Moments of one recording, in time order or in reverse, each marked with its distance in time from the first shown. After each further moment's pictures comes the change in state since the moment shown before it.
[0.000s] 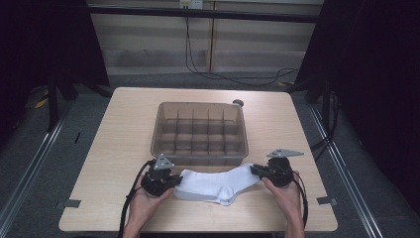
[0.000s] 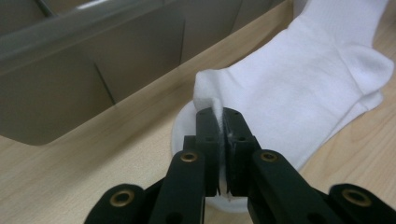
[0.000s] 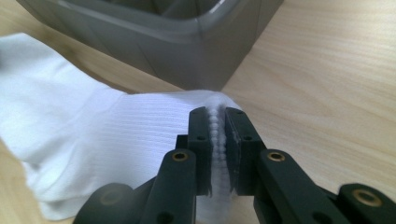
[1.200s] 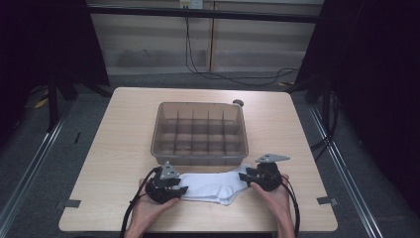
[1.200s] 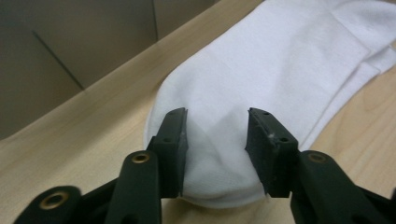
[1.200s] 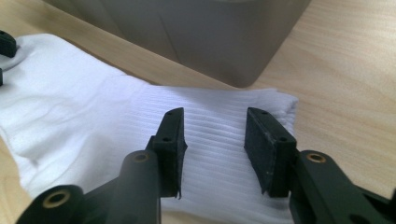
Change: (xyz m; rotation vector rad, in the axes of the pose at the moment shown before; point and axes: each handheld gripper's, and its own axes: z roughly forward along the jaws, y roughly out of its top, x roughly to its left) left arm -0.013 -0.016 0.012 0.032 0.000 0.102; right arm 0.019 -0.011 0.022 0.005 0.022 -0.025
